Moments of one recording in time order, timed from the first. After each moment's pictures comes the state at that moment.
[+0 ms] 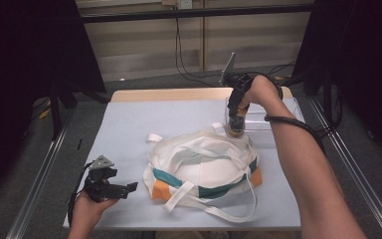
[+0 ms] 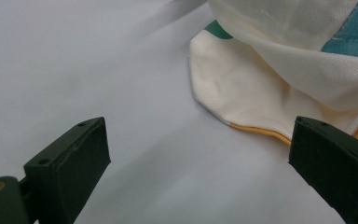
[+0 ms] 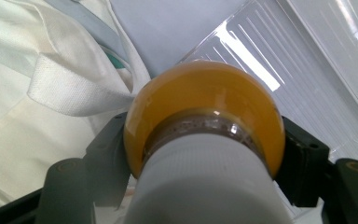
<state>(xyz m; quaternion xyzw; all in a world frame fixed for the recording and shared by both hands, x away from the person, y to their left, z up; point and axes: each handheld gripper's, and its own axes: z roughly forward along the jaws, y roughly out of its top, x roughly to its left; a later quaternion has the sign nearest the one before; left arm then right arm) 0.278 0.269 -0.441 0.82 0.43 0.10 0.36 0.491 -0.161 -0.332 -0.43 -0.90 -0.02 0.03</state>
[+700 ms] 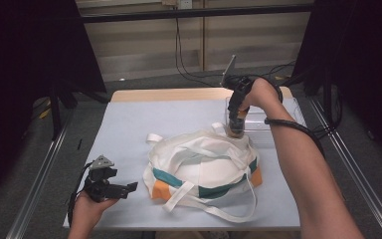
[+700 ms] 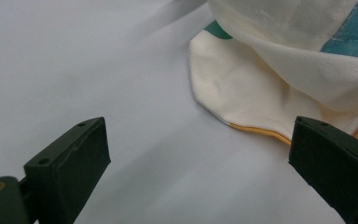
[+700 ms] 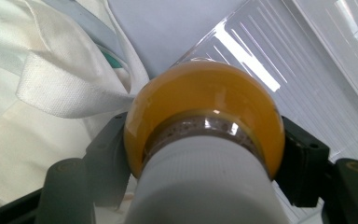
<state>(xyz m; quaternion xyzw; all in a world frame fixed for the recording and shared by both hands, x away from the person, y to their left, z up) 0.278 0.269 -0.441 0.82 0.43 0.10 0.36 0.489 -0.163 -0.339 -0.43 -0.90 -0.02 0.02</state>
